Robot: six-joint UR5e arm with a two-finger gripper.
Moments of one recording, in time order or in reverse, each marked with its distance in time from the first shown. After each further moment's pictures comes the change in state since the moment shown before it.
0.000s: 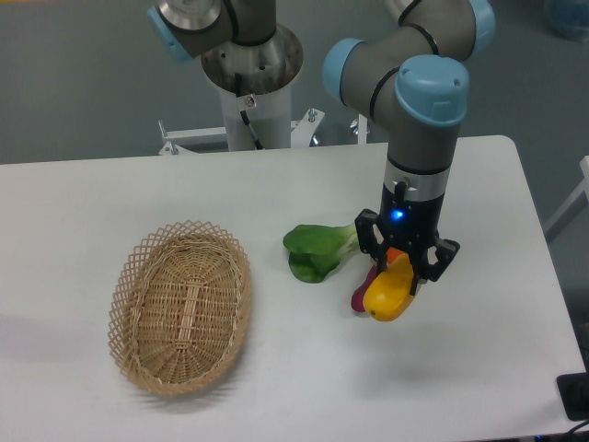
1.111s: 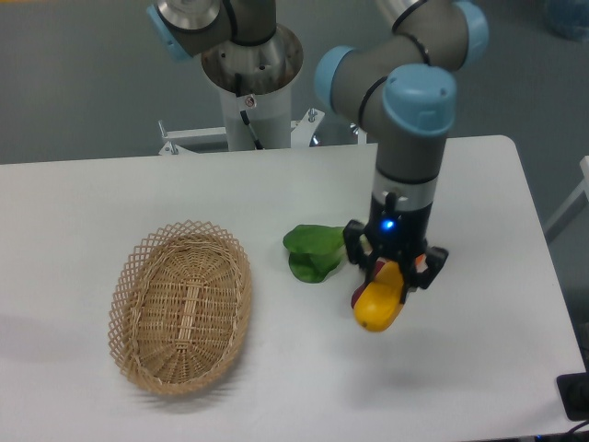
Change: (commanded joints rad) arm -0.115 -0.078 0.008 0.142 0.011 -0.354
